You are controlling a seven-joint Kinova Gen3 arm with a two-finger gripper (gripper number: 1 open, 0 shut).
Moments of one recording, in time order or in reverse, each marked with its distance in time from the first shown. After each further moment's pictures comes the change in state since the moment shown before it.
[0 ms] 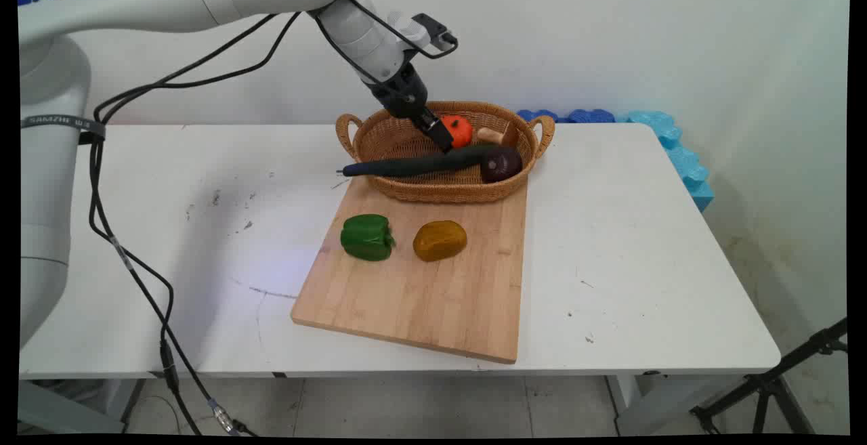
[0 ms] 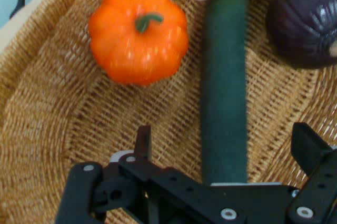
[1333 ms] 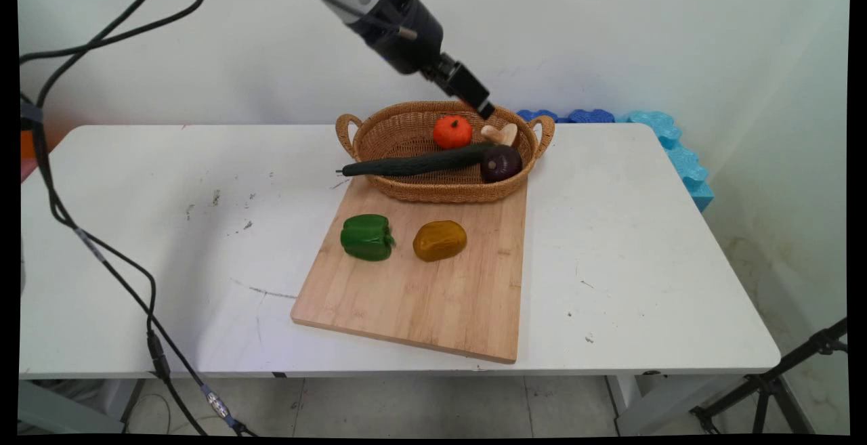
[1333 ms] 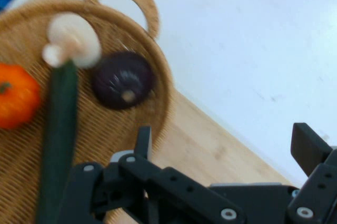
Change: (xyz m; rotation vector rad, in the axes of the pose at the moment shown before) arm -0.008 0.077 -0.149 -0.211 0.164 -0.007
